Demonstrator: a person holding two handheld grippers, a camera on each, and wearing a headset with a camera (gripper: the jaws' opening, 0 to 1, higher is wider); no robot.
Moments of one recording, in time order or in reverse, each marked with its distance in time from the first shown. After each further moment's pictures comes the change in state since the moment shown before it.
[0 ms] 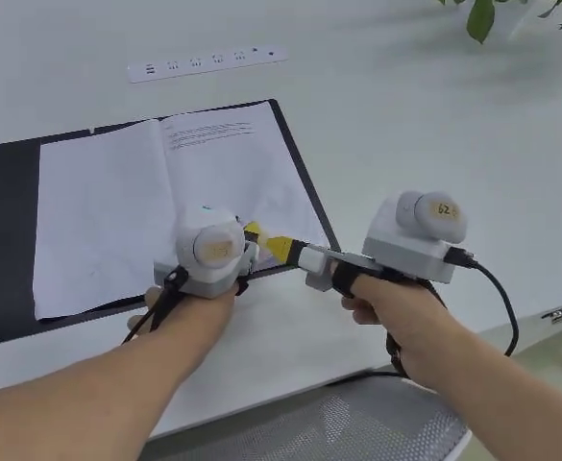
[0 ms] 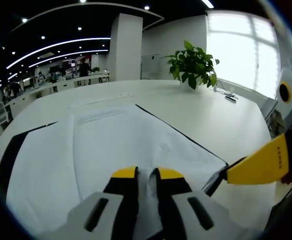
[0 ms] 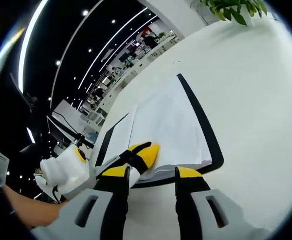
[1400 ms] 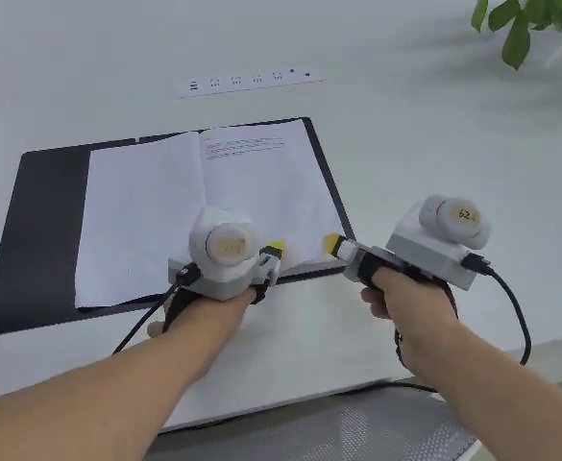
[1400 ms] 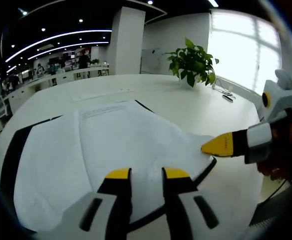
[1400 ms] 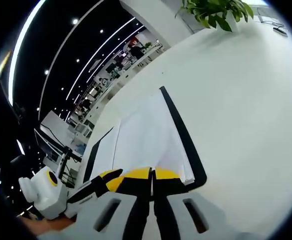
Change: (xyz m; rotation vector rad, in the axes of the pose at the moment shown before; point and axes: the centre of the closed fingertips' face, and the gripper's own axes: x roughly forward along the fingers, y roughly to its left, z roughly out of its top) left arm -0.040 -0.001 0.002 -0.030 0.057 -0.024; right arm 0.004 -0.023 0.028 0.025 -0.097 -0.115
